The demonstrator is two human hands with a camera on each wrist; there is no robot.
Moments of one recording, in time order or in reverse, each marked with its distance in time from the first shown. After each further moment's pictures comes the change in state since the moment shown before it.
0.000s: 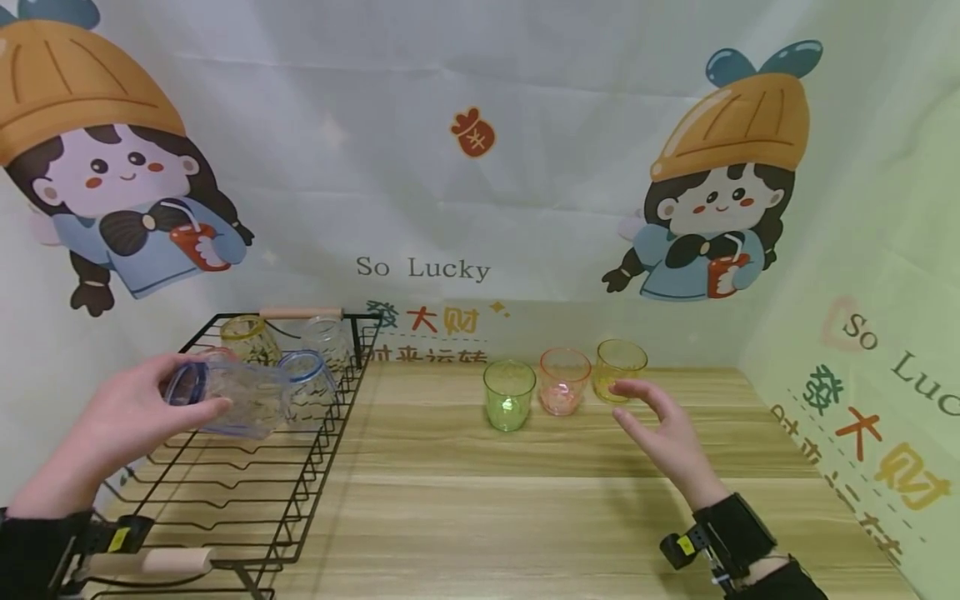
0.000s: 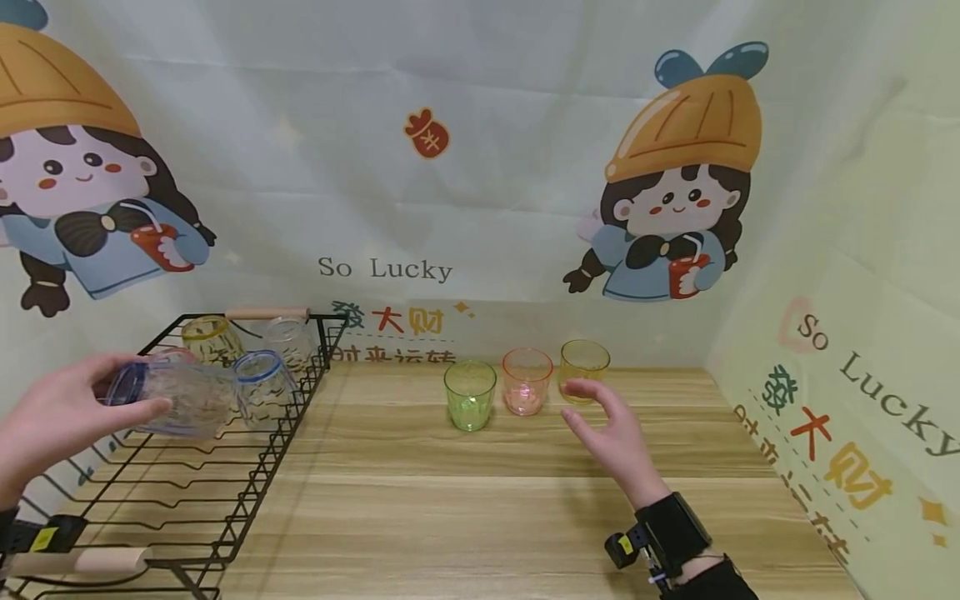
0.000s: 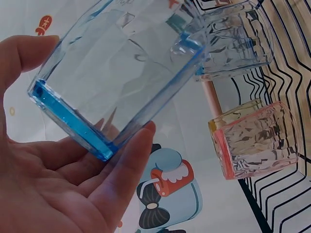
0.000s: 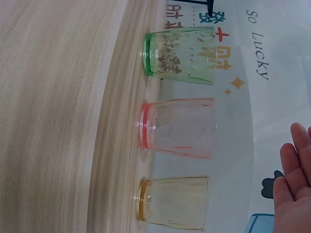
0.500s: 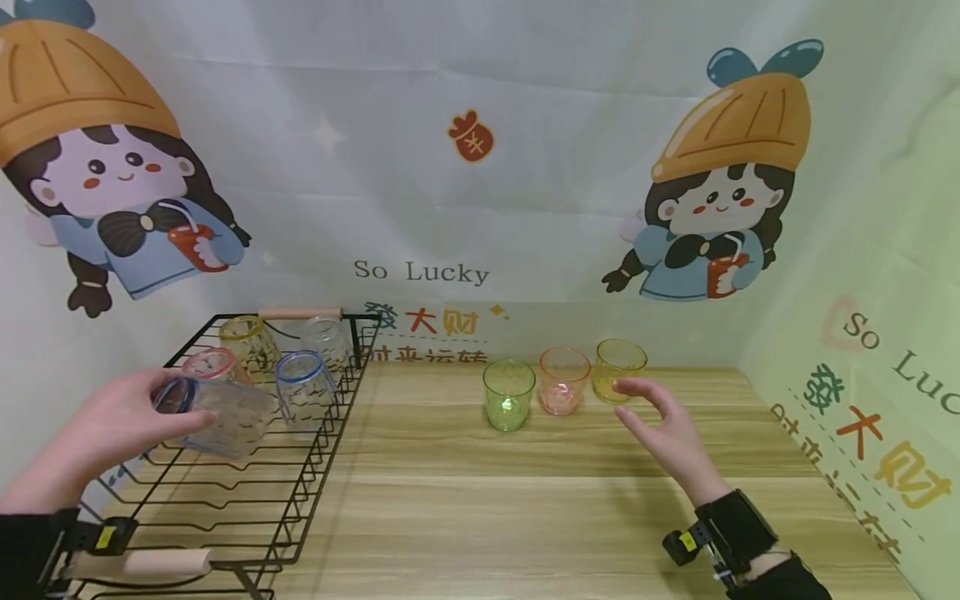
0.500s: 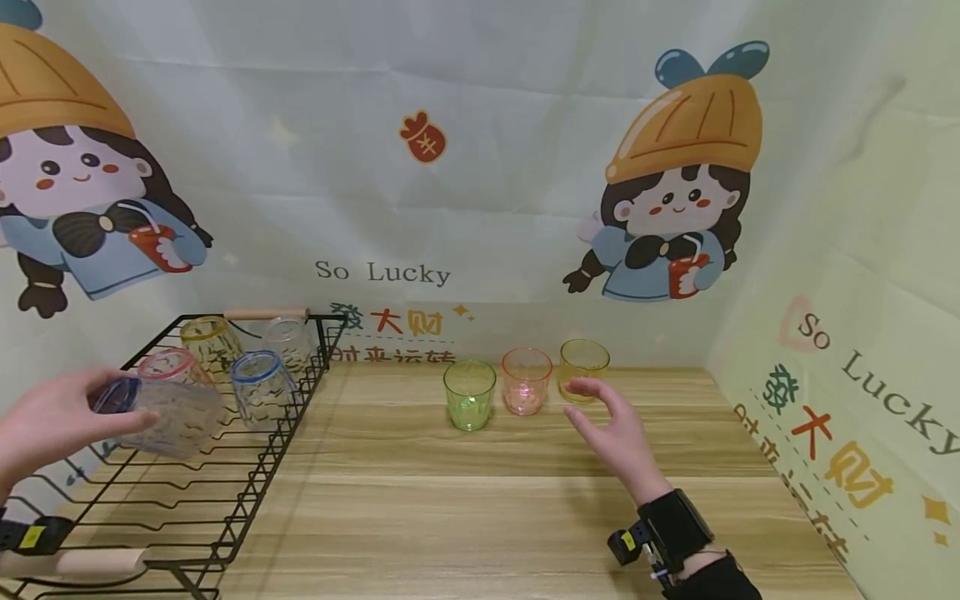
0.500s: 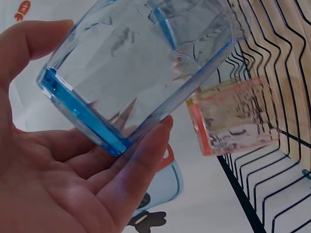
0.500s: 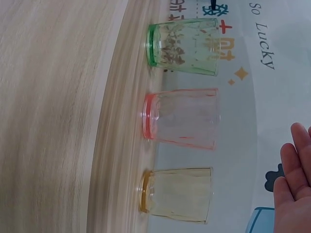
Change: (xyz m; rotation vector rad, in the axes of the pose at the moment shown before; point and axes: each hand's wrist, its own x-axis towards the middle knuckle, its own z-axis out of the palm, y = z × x) left_hand 0.007 -0.022 -0.002 0.051 -0.092 -0.014; right_hand 0.003 0.004 -0.002 -0.011 0.008 0.001
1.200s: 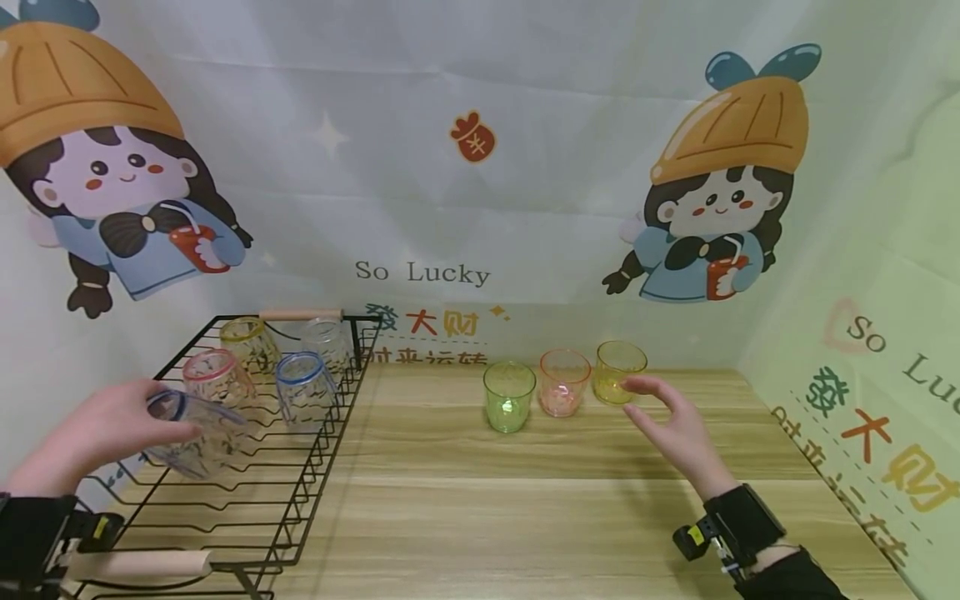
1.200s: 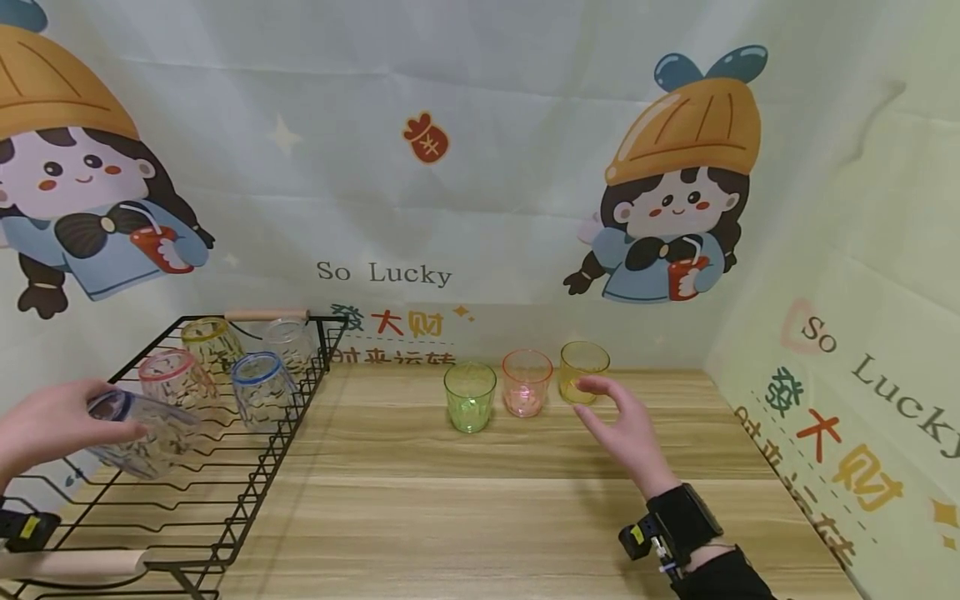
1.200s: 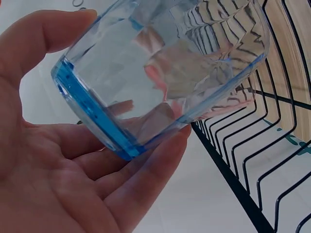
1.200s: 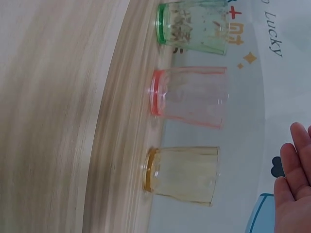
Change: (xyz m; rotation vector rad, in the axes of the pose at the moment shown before) left_hand 0.011 -0.031 0.001 0.056 -0.084 -0.023; right_hand 0.005 0.010 -0.009 -0.078 0.000 -0.014
